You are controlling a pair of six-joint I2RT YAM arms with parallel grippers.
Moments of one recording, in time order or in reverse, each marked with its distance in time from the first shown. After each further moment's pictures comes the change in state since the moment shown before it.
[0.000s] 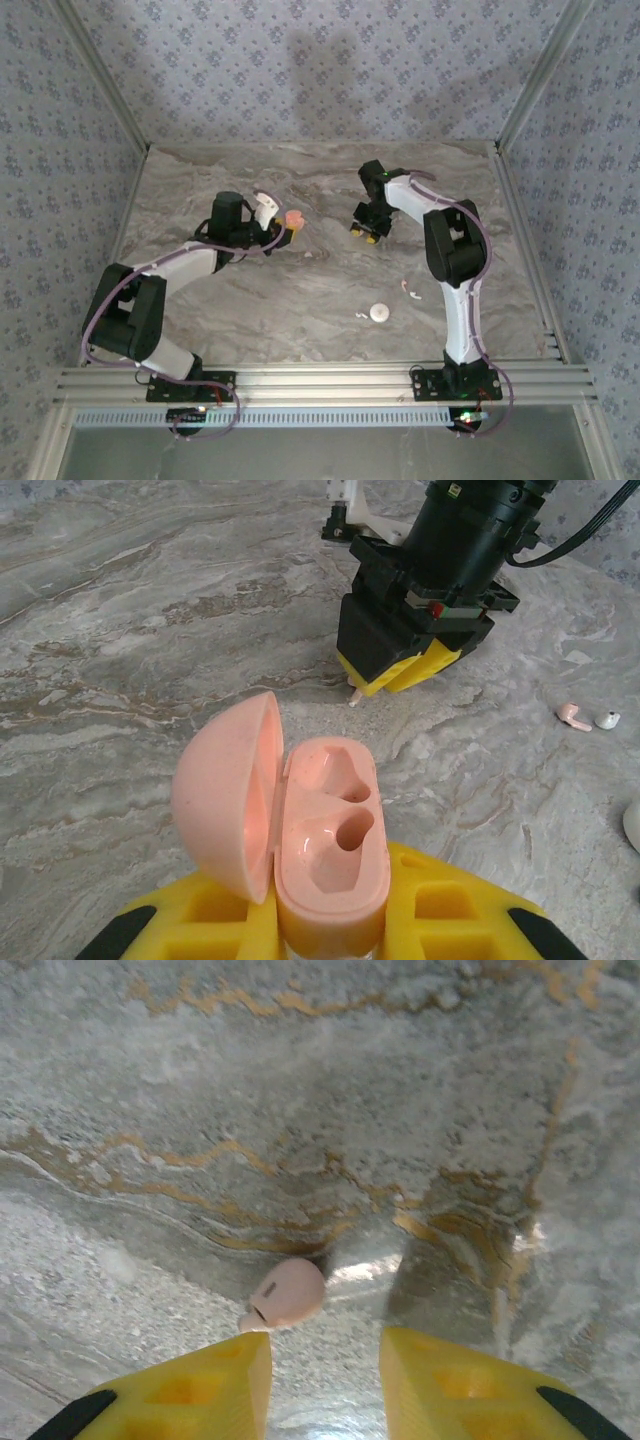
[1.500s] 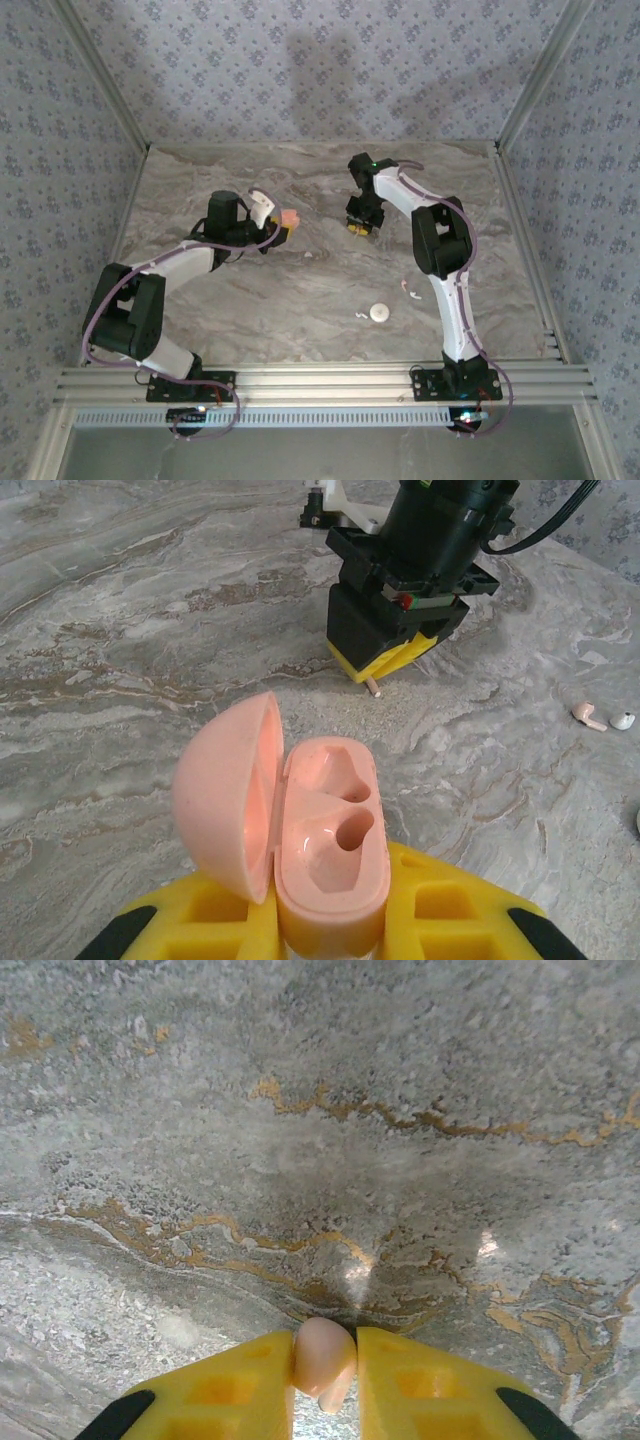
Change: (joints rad) left arm 0.035 0.003 0.003 -0.024 0.008 0.001; right arm 0.026 0.147 0.242 -0.141 0.055 -0.062
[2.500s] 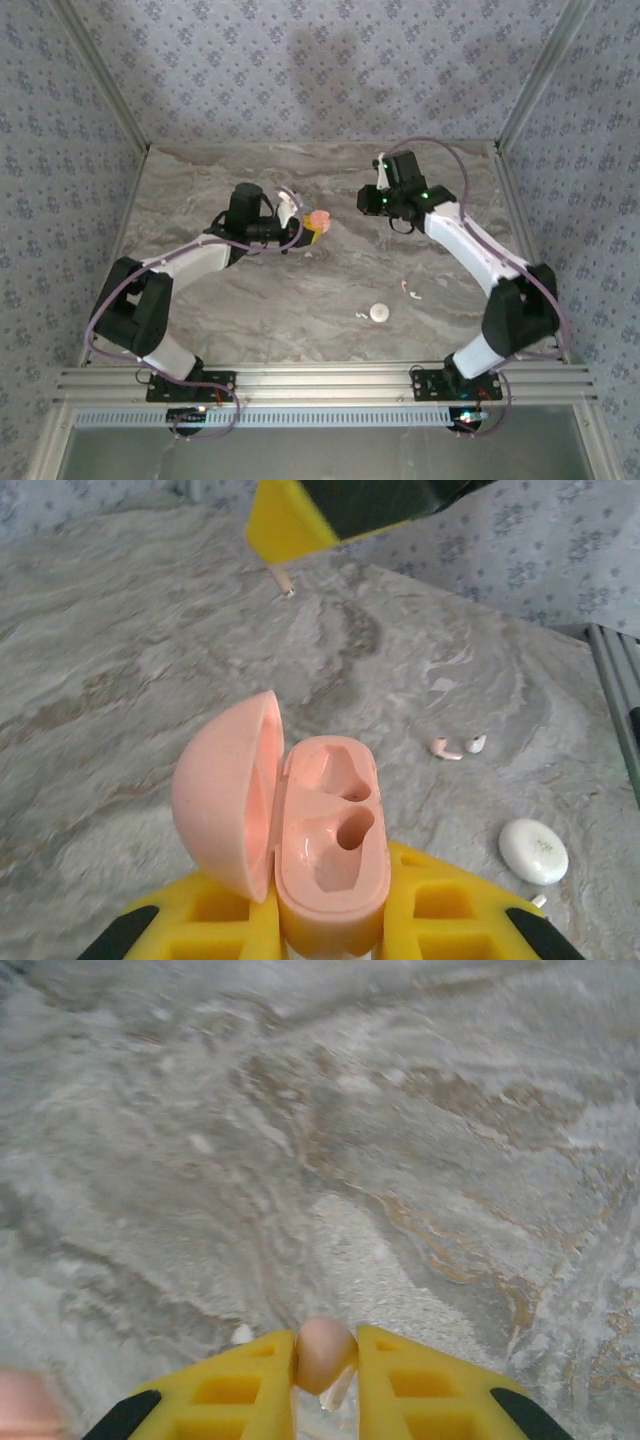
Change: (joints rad) left arm -0.167 0.041 0.113 0.037 0.146 0.019; right arm 0.032 -0.808 -0.637 0.553 0.007 -0.348
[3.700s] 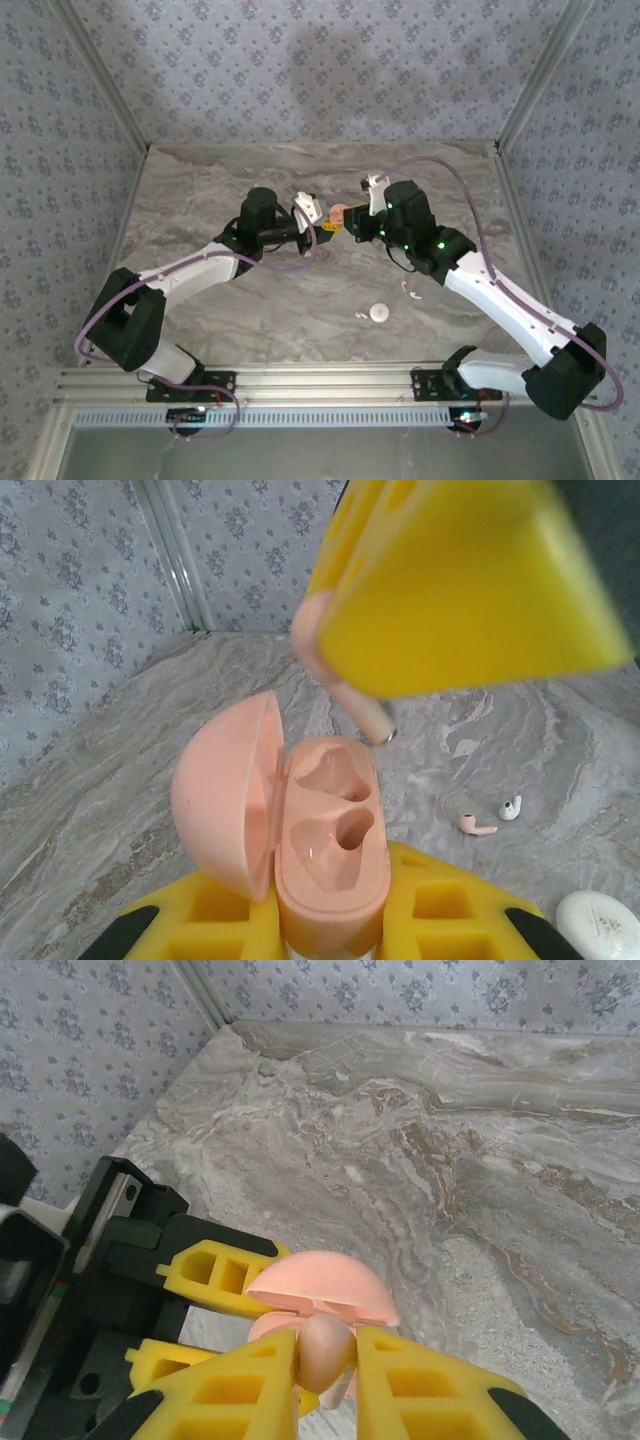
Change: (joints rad) left arm -0.149 -0.070 0.003 0.148 -0.177 0.121; right arm 0.227 -0.313 -0.196 0.160 0.078 -0.068
